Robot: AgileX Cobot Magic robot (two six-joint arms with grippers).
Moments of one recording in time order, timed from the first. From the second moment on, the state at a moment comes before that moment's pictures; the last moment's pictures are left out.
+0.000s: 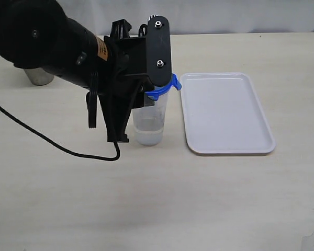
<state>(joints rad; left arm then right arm) -0.80 1.55 -1.11 -0.08 0.55 0.95 0.05 0.00 0.00 -0.11 0.34 0.04</state>
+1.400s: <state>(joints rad) -0.69 1.50 -1.06 0.61 0.72 -0.02 0.05 0.00 0.00 -0.11 0.34 0.04</state>
